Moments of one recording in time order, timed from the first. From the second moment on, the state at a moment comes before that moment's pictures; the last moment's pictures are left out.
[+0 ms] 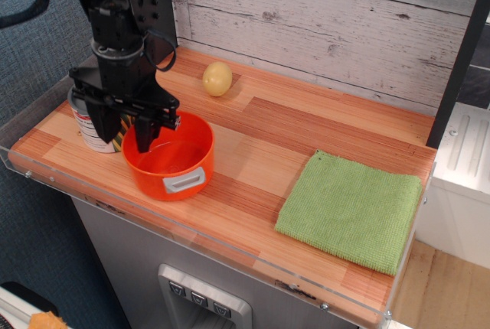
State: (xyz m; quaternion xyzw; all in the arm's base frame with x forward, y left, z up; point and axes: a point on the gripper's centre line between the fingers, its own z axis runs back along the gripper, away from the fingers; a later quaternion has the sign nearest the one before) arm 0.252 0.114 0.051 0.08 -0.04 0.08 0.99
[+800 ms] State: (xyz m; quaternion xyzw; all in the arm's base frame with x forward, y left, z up) arm 0.260 0.084 0.121 0.07 -0.07 0.11 0.99
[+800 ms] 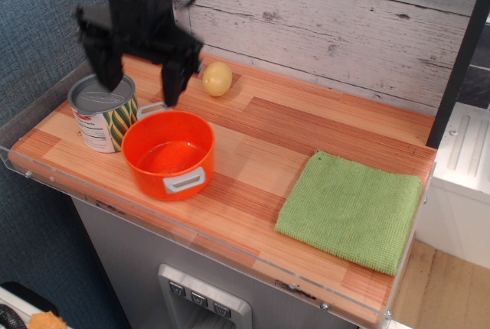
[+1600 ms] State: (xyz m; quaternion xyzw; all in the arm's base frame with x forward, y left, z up) arm 0.326 0.111 0.140 0.02 -0.11 0.15 0.98
